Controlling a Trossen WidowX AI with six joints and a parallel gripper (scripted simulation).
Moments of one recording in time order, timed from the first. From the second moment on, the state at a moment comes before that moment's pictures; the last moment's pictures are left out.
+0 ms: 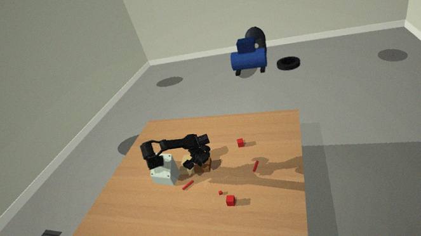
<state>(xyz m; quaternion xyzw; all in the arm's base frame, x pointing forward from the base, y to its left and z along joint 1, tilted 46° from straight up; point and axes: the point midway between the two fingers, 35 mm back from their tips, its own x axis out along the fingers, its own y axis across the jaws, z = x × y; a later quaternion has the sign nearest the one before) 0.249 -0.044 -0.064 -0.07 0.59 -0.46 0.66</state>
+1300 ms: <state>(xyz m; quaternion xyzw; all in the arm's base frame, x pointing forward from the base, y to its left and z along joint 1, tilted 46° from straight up) 0.241 0.024 -0.128 -0.46 0.75 0.01 0.47</state>
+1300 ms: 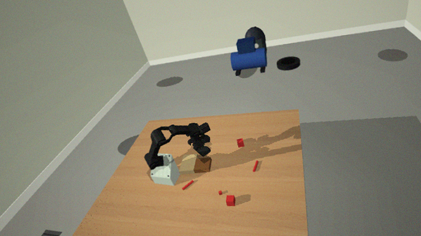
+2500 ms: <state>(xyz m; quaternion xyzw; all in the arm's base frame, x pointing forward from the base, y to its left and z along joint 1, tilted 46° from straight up) 0.218 0.011 -0.196 -0.58 0.72 0.23 0.30</state>
